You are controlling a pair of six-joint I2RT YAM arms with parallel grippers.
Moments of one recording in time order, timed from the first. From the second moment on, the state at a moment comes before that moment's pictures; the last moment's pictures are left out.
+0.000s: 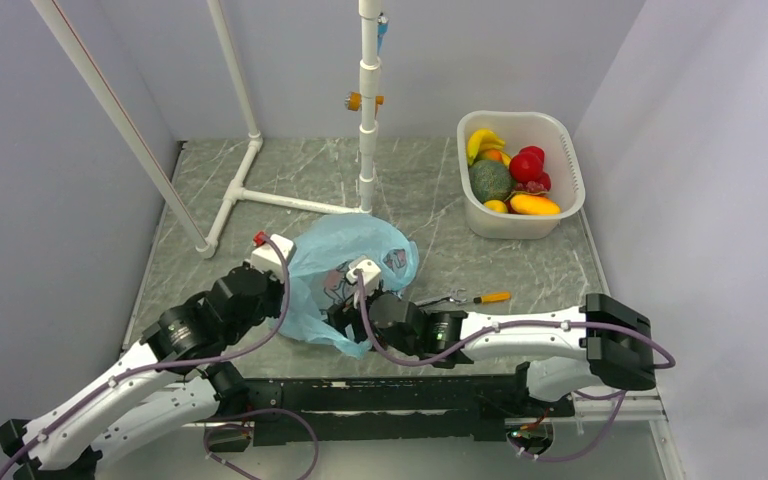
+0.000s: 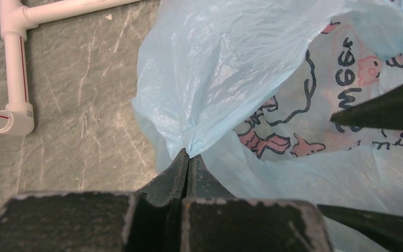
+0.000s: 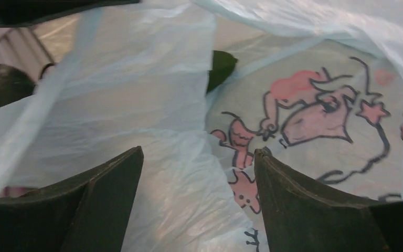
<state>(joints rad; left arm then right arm) -0.87 0.59 0.75 -0.71 -0.44 -0.20 1.34 1.37 0.77 0.23 0.41 0.38</state>
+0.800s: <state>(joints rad) -0.89 0.52 0.76 -0.67 -0.38 -0.18 1.18 1.56 0.65 0.61 0.28 0.46</state>
